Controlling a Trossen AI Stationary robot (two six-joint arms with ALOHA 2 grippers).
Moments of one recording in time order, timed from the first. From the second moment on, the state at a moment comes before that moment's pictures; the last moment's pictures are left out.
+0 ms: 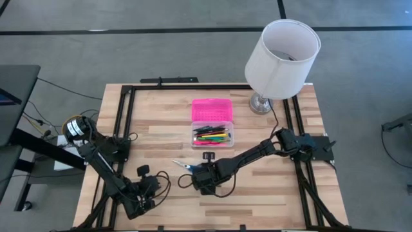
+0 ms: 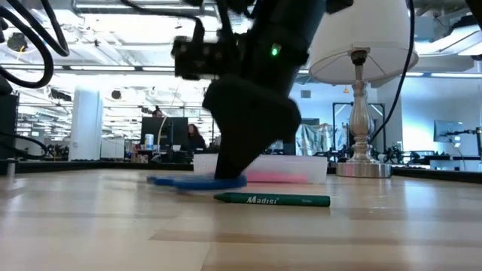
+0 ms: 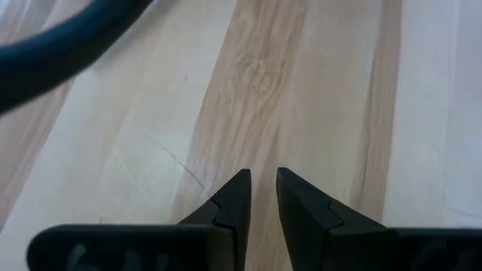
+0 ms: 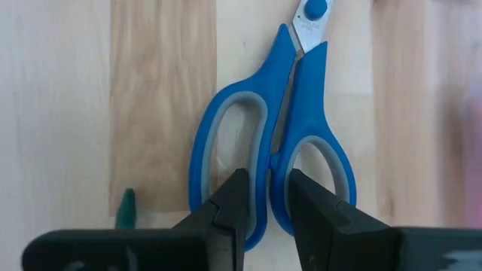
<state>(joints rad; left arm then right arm) -1.01 1.62 0.76 -0.53 -0.61 -1.21 0.36 2.26 1.70 -0.69 0.32 0.22</state>
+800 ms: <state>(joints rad) -1.00 1.62 0.76 -0.53 -0.65 -1.21 0.30 2.09 1.71 -1.27 0.59 0.28</state>
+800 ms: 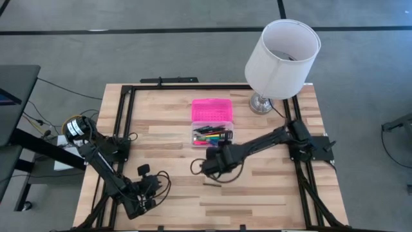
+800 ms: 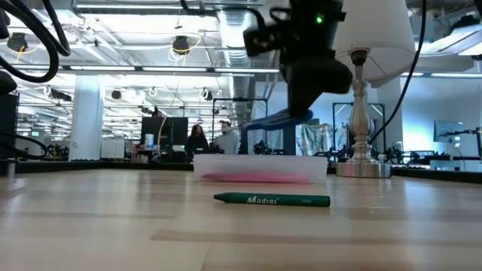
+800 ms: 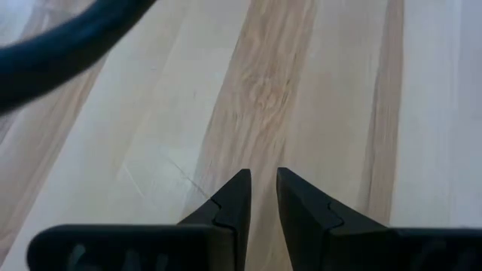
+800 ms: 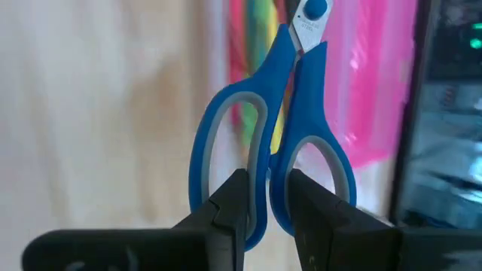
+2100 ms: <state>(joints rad) -0.99 1.62 0.76 -0.53 -0.65 -1.19 0.20 2.10 1.65 -1.26 0.66 0.11</state>
